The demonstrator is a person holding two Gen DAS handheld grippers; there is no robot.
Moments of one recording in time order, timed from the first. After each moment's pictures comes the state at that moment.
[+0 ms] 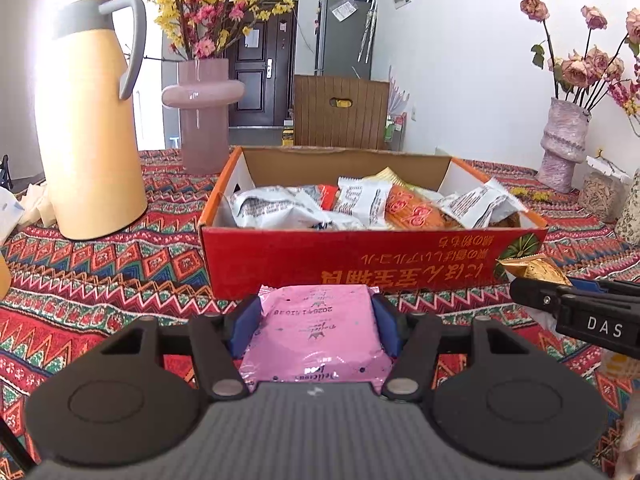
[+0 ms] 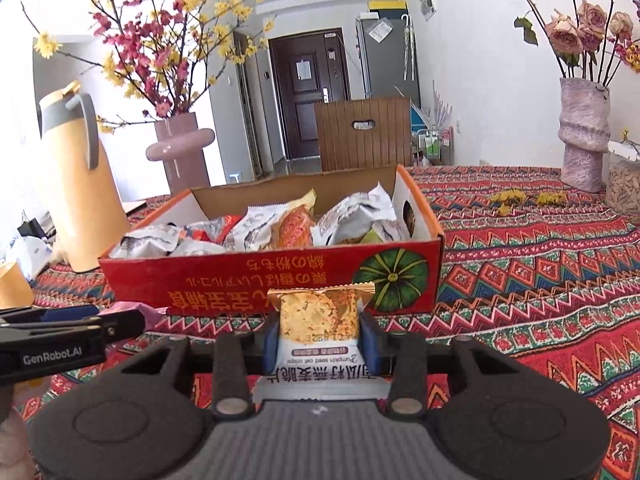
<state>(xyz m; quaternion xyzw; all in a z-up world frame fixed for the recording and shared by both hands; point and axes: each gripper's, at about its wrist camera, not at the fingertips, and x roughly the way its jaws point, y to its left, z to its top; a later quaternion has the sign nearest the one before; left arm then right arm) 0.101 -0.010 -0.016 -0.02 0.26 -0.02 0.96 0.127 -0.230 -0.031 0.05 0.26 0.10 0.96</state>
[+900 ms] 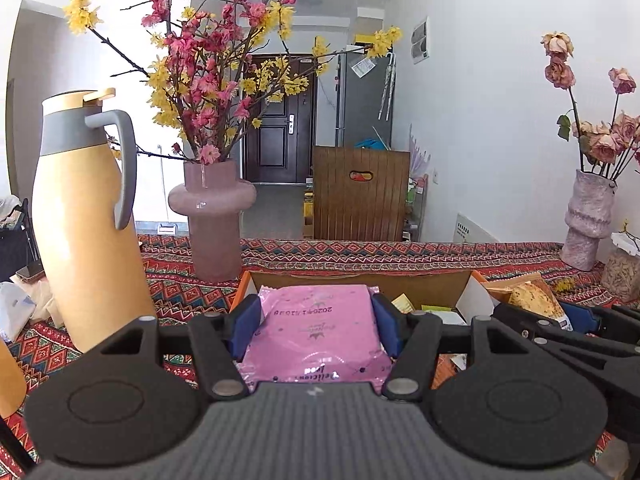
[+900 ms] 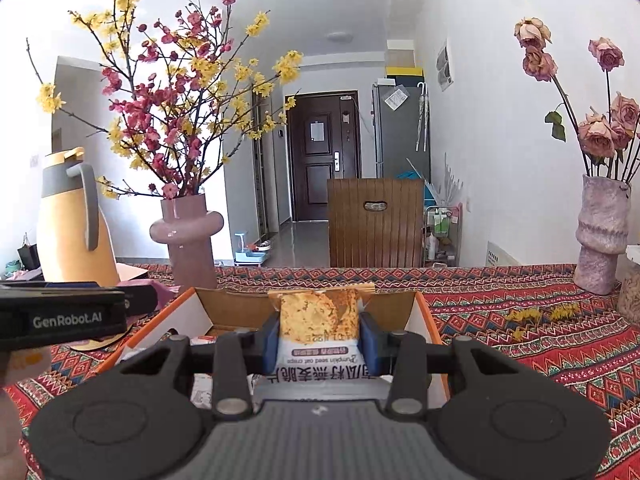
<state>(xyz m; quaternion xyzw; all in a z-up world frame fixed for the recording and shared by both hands) 0.168 -0.023 0.060 -0.02 0.19 0.02 0.98 0.190 -0.209 0.038 0.02 0.16 0.11 0.98</state>
